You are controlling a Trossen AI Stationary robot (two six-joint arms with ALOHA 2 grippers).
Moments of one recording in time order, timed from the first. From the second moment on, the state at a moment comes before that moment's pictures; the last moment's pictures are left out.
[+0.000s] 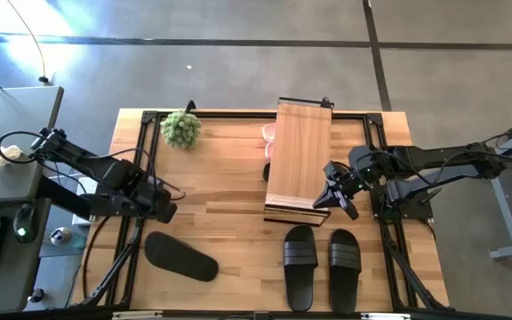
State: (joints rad) left arm -0.30 0.92 0.84 -1.33 0.20 -1.68; right arm 0.09 0.96 0.92 -0.47 -0.36 0.49
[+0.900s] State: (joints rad) left arm -0.49 1.29 0.76 -1.01 0.53 -2.03; right arm 0.09 0.96 0.92 -0.48 -0.34 0.42
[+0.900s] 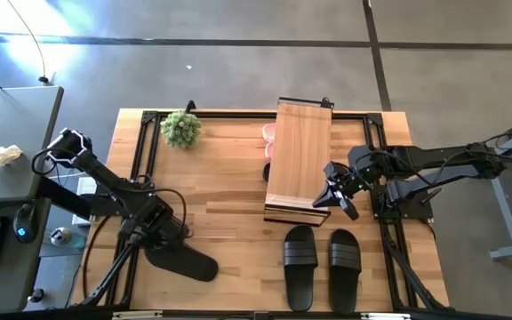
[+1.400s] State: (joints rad) left arm -0.49 1.30 0.69 -0.72 0.24 -2.08; right arm 0.15 0.96 0.92 -0.50 -0.34 0.39
